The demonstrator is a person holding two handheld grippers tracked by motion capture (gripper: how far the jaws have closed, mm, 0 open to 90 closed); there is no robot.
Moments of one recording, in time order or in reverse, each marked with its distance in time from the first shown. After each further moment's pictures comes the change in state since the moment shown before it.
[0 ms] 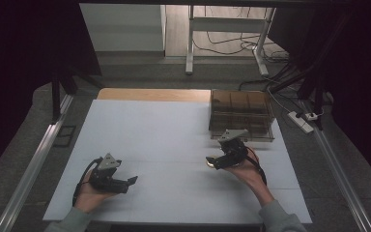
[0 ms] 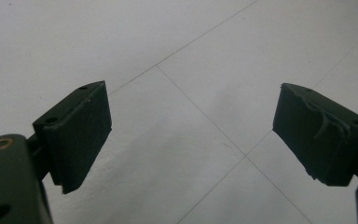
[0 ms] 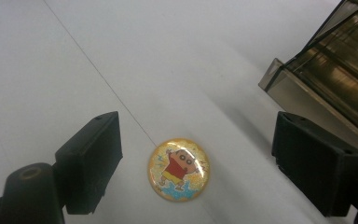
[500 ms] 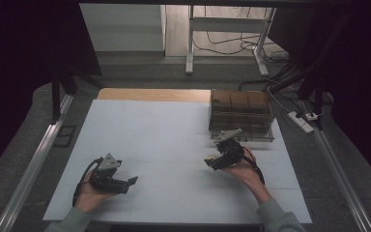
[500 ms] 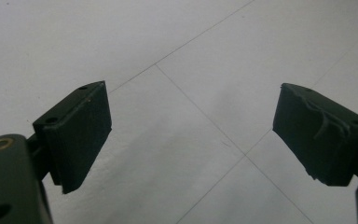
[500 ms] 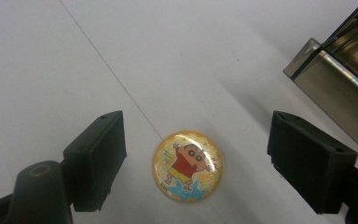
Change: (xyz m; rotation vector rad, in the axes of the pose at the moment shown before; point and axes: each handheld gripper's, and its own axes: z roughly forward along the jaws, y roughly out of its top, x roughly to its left) left arm -0.001 0.000 0.001 0.004 -0.001 0.005; right arm 0.000 0.000 0.014 0.068 0.037 -0.006
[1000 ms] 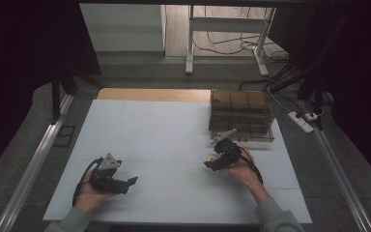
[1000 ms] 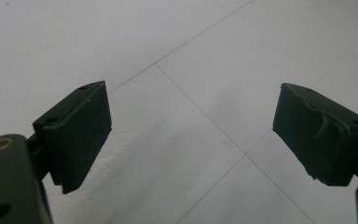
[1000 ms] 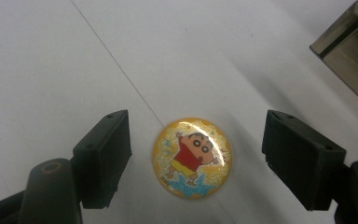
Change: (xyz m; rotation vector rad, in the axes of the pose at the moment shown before) left arm 0.000 0.000 0.000 0.003 0.000 0.001; right arm -0.001 -0.001 0.013 0.084 0.020 0.004
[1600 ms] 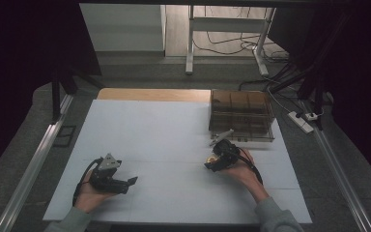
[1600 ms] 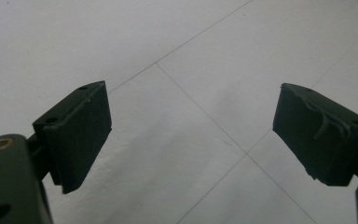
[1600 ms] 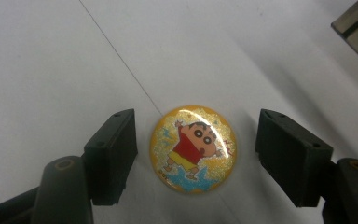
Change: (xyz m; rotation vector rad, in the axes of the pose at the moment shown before) left arm 0.000 0.000 0.000 0.002 0.002 0.002; right arm -0.001 -0.002 0.008 0.061 0.008 -0.007
